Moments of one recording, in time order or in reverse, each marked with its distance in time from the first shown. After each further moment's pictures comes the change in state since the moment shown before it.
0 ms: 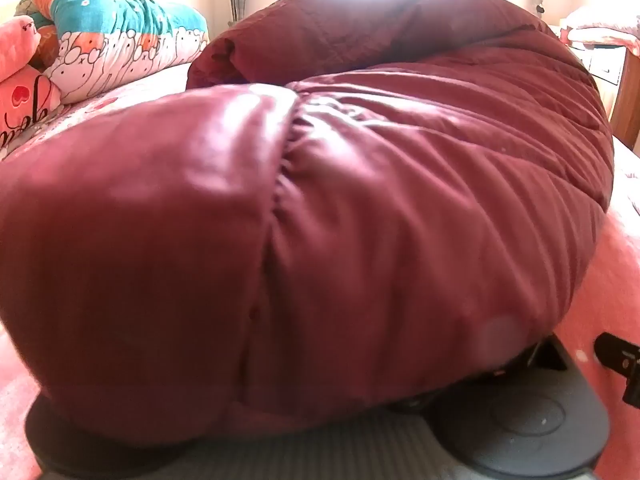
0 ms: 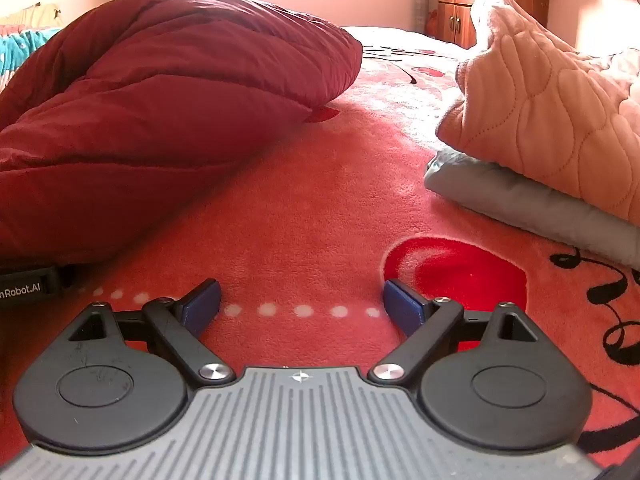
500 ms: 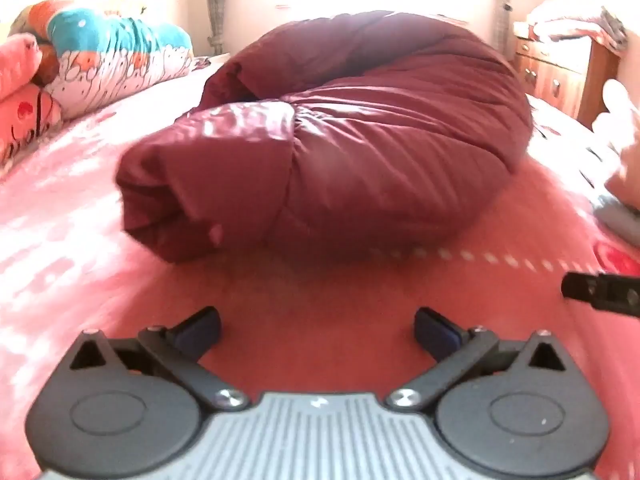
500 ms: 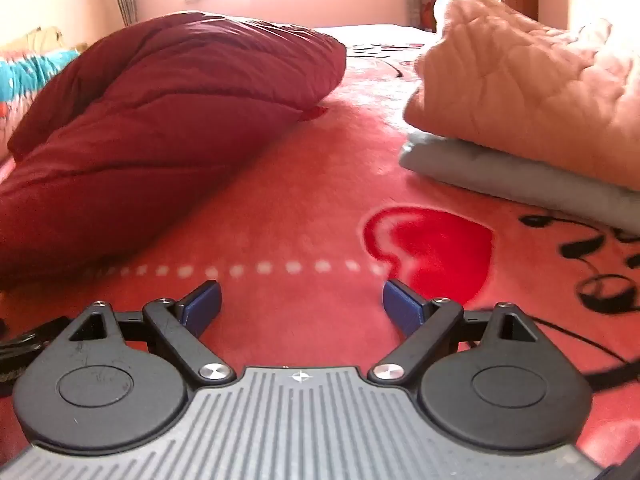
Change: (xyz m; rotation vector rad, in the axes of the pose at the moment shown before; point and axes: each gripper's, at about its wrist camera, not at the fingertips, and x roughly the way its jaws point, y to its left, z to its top) left arm -0.040 -0.016 -0.027 0.049 -0.021 -0.032; right arm -0.039 -0.014 -0.021 0.049 -0.023 0.019
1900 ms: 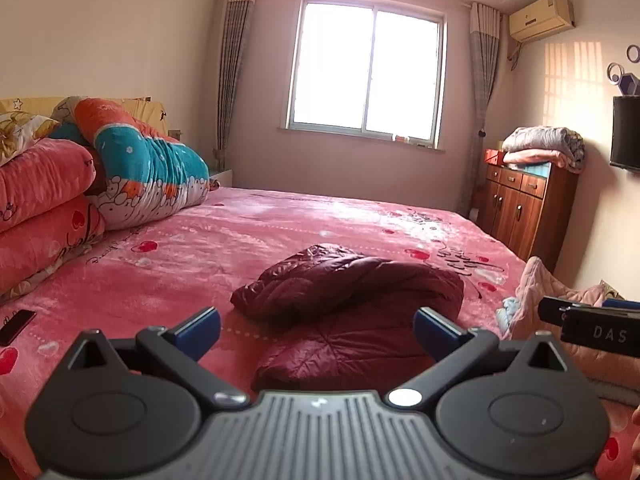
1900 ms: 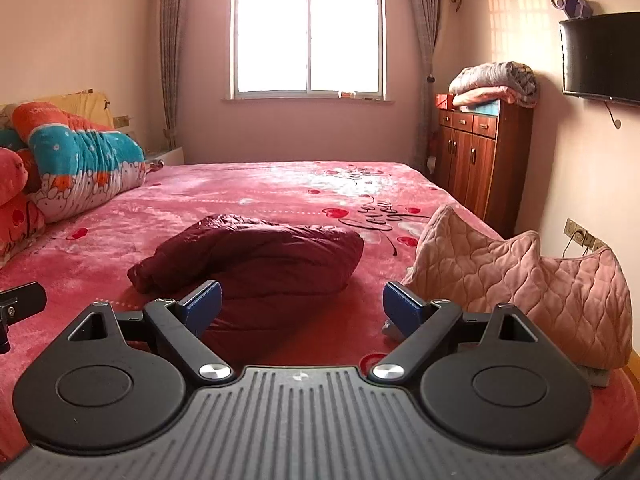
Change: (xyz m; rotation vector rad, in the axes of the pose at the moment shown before) left arm -0.243 0.084 0.047 -0.067 -0.384 -0.103; right arm -0.175 0.043 0.046 -0.116 -0.348 -0.001
